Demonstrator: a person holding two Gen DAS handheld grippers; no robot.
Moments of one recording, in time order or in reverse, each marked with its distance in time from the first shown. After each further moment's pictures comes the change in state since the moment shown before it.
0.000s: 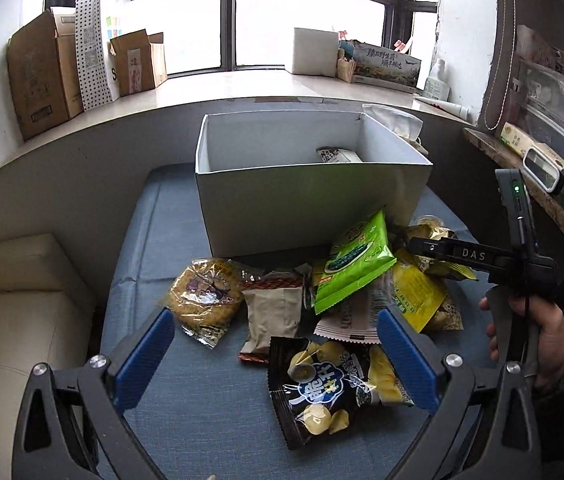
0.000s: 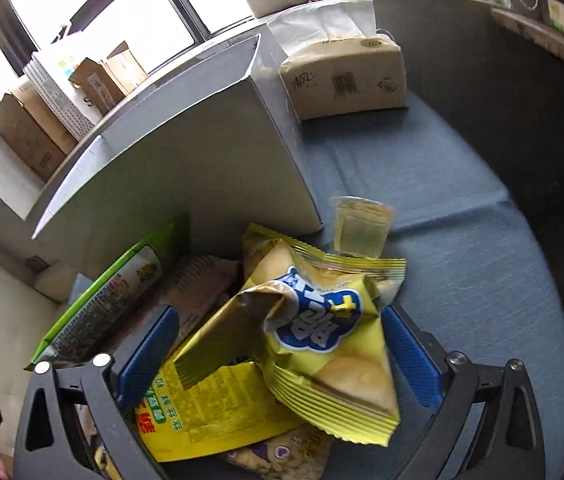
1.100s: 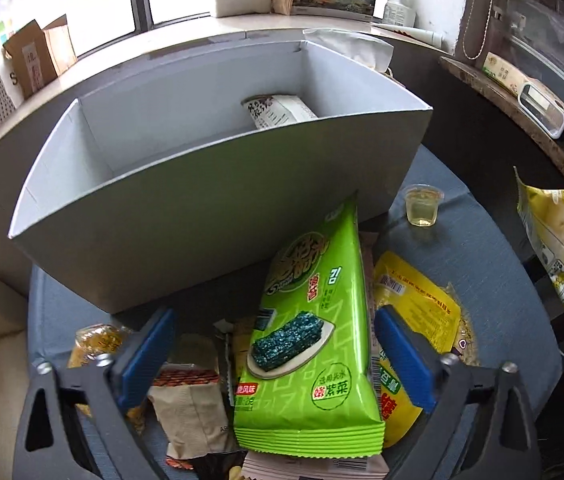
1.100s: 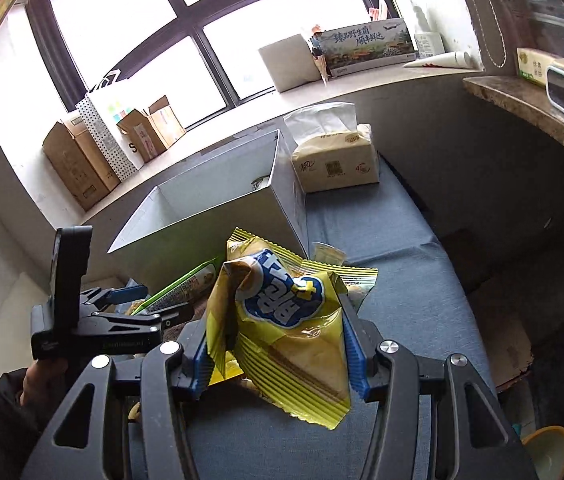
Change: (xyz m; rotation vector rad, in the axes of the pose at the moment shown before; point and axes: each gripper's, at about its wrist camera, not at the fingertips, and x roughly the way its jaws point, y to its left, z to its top) left arm 0.131 -0.062 0.053 0.169 0.213 -0.126; right arm -0.139 -0.005 -0.024 -0.063 -0.225 0.062
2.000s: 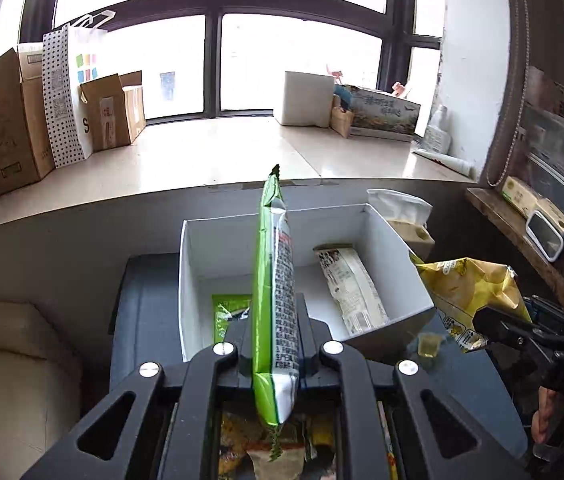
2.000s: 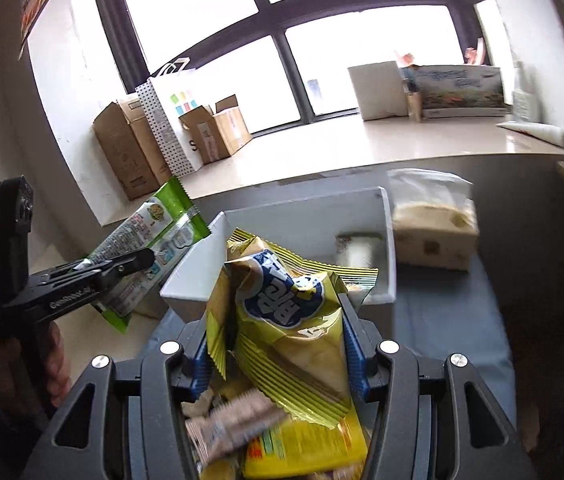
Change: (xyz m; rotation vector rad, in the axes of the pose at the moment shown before) left arm -0.113 0.083 0.068 -0.171 -0.308 0.070; right arm 0.061 0.084 0.087 -0.203 0.005 0.159
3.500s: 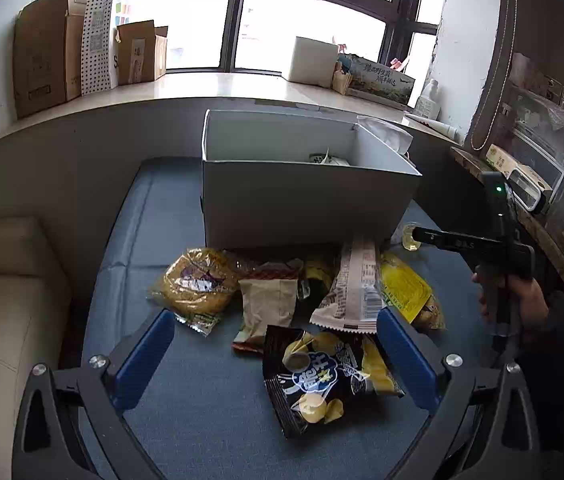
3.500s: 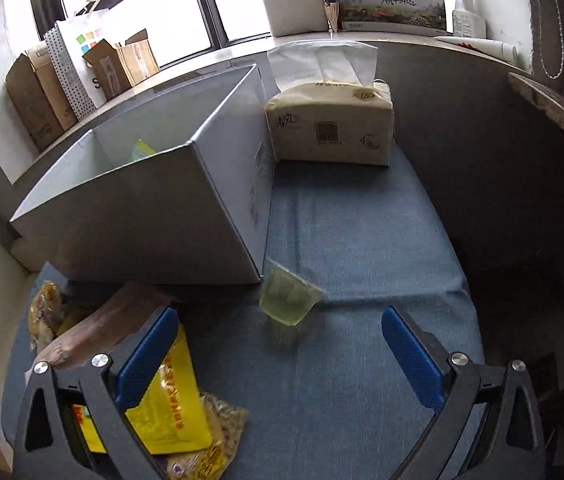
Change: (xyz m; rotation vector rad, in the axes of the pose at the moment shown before) left arm -0.073 0.003 -0.172 -0.073 0.067 -0.041; right arm 0.071 -0.116 -0.086 0.048 0.197 -0.282
